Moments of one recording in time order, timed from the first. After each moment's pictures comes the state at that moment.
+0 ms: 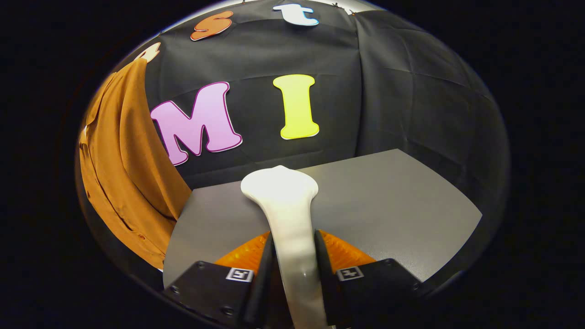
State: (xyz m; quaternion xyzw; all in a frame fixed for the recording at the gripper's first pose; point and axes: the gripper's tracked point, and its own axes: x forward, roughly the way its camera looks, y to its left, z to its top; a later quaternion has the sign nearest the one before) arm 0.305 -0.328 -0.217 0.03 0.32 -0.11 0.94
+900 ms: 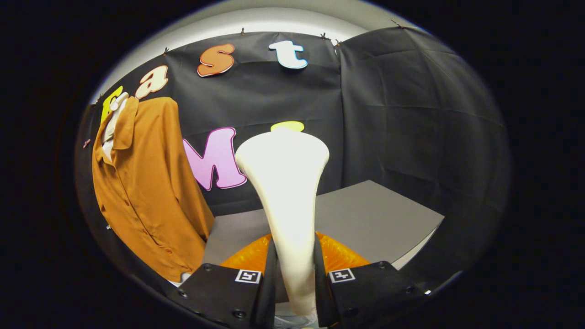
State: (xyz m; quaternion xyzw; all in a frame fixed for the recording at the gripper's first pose) arm 0.228 -0.280 -0.094 0.03 0.19 -0.16 0.97
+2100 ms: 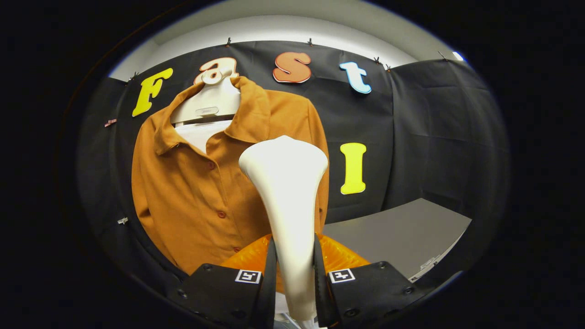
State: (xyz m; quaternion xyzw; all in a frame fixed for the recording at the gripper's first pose) arm 0.273 -0.014 -0.090 -0.02 0.17 -0.08 0.98
